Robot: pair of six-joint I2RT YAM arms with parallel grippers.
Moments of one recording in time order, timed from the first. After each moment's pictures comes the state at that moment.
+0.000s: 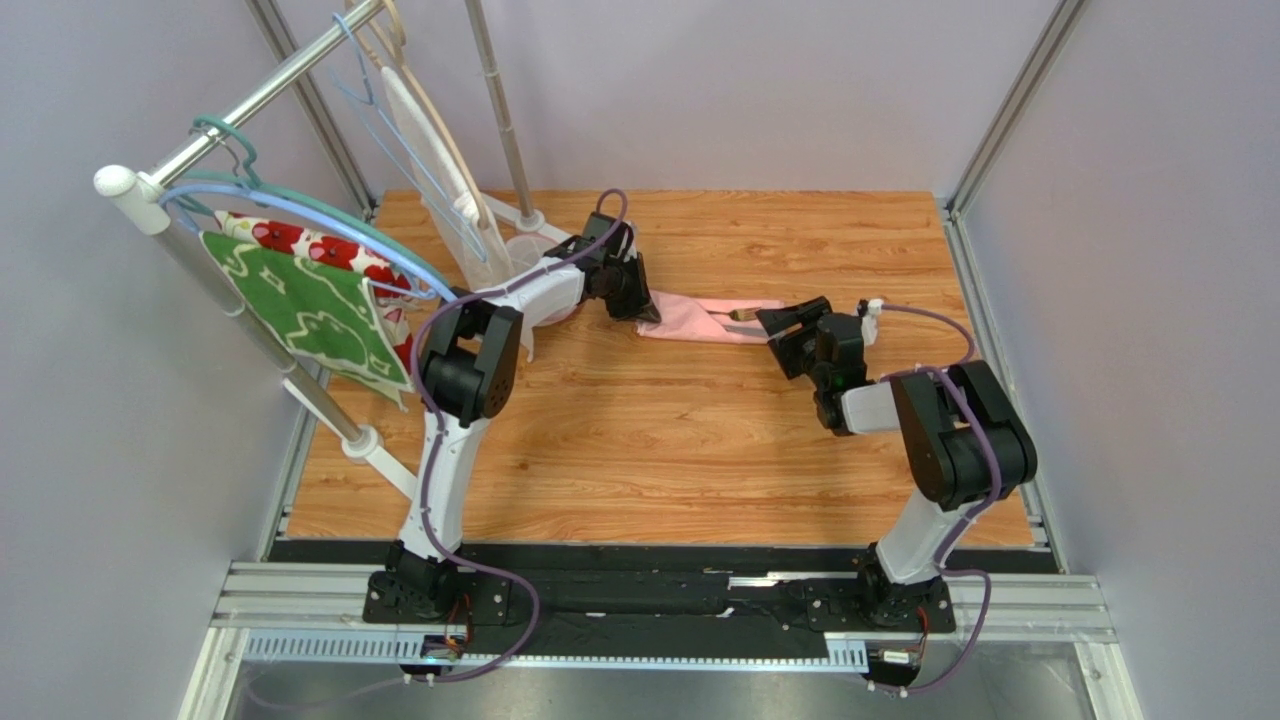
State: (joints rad) left arm -0.45 2.32 1.79 -0.36 0.34 -0.62; right arm 0.21 1.71 0.58 0.76 0.02 1.24
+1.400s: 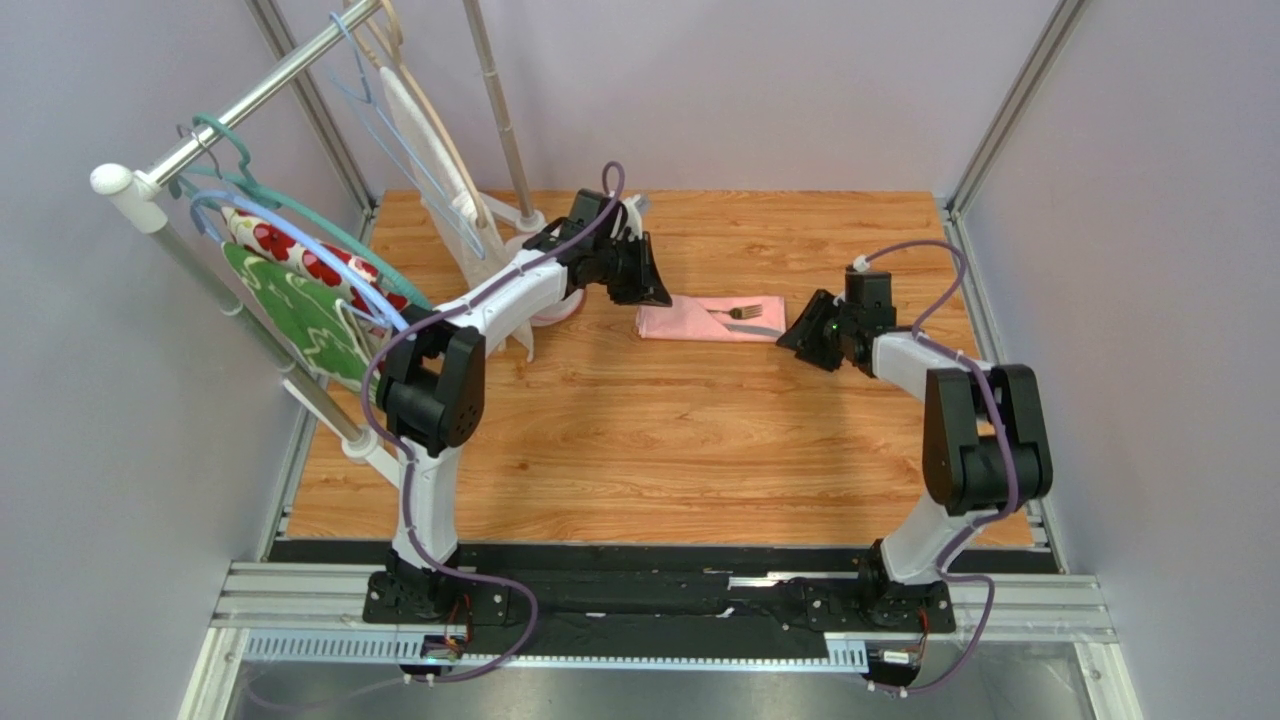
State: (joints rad) left arm -0.47 2.06 1.69 -0.39 0.46 -0.52; right arm 0.06 1.66 0.90 -0.05 -0.25 0.61
